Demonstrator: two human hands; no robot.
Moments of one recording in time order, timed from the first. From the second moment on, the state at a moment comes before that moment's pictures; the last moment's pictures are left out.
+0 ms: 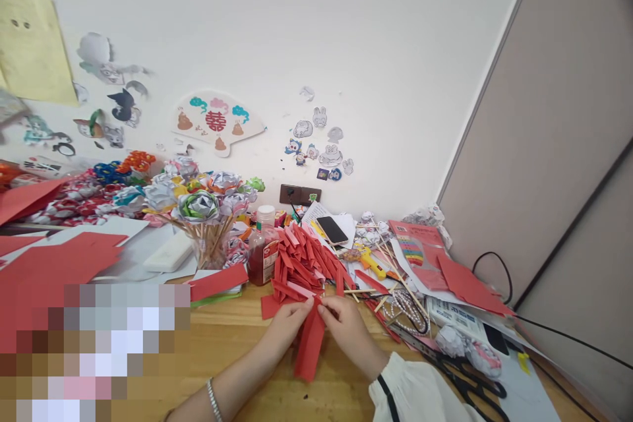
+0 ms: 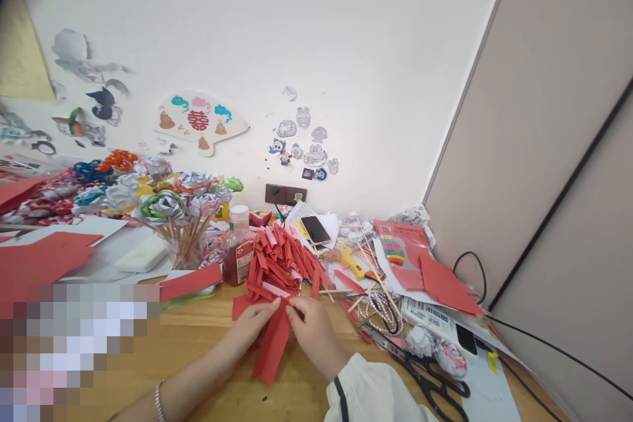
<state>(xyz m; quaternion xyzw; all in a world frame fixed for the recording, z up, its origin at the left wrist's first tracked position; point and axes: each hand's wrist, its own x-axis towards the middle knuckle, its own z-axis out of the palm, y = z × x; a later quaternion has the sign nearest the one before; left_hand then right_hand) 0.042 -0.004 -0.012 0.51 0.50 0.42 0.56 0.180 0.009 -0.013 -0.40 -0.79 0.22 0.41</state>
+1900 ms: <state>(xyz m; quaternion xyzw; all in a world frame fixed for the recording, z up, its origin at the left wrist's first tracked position) 0.033 -0.005 0.001 0.62 0.42 0.36 0.55 0.183 0.008 -0.007 -0.37 -0.70 0.42 0.45</state>
